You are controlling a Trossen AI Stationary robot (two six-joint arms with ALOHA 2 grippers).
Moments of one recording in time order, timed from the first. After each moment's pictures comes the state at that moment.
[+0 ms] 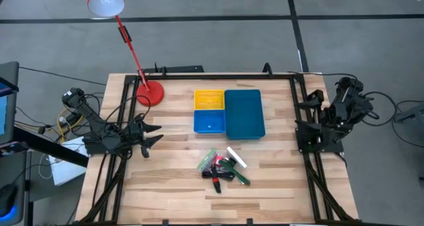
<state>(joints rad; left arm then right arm) -0.73 0.22 0.01 0.06 -1.03 -0.31 0.96 0.37 0.53 0.44 0.97 -0.54</state>
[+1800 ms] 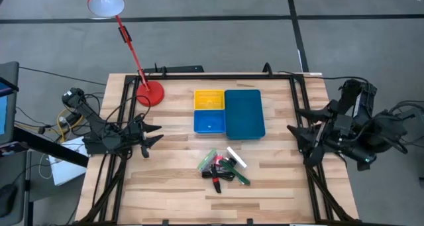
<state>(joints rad) -0.73 0.22 0.01 0.06 -1.03 -0.31 1.08 1.13 1.31 0.38 1.57 -0.52</state>
